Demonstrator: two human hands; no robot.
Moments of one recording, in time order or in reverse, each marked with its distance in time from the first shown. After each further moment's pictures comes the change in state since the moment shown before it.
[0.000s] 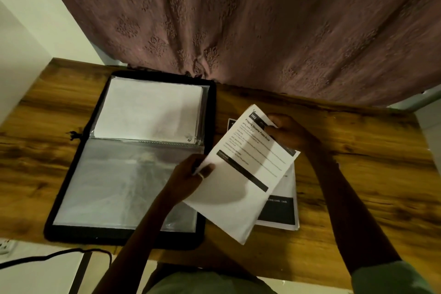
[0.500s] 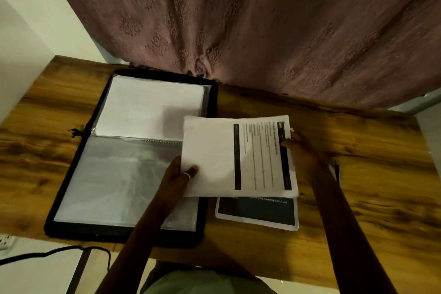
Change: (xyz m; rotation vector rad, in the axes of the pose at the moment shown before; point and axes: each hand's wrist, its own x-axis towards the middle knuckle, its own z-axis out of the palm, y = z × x) left_hand -0.016 -0.027 -0.004 -0.490 0.138 -0.117; right_hand -0.029 0.038 0.032 0.594 0.356 0.426
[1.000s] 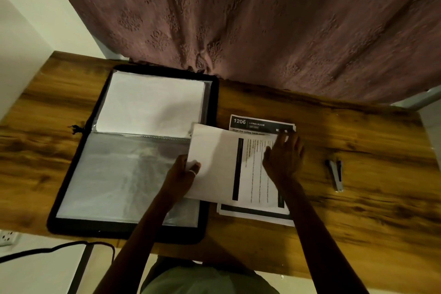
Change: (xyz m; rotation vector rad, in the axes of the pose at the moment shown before) left_hand 0.010 -0.001 0.007 0.357 0.015 -0.090; right_hand -0.007 0.042 0.053 -1.041 0.468 -0.426
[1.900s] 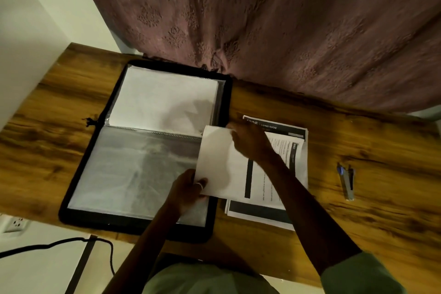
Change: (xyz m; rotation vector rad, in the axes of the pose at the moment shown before) left_hand -0.007 -0.032 -0.001 -0.099 -0.046 -0.152; right_hand 0.044 -0.097 0.008 0.306 -0.307 -0.620
